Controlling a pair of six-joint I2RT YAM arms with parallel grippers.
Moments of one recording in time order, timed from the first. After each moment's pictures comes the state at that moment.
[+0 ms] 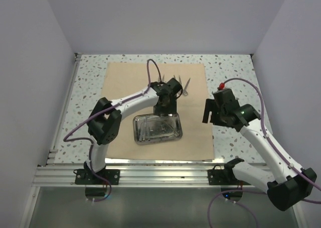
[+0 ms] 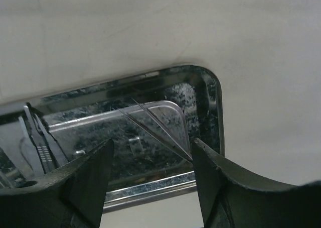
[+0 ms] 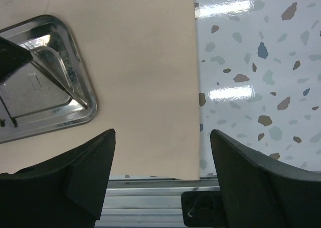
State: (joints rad) left arm -0.78 1.99 1.64 -0.84 -0.16 -0.75; right arm 0.44 1.05 1.01 -0.98 0.22 0.56
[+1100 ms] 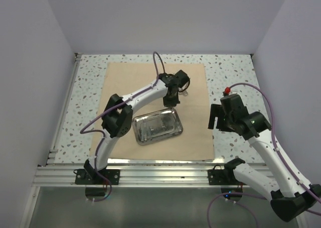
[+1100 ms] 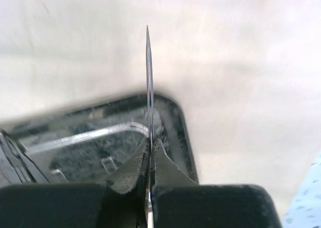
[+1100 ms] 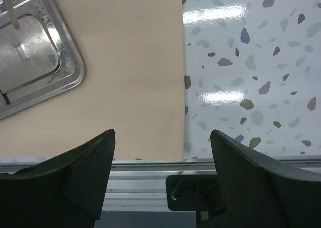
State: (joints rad) left arm -0.82 2.24 1.96 -1.04 -0.19 -0.88; right arm 0.44 0.89 1.01 -1.11 0.22 0.51
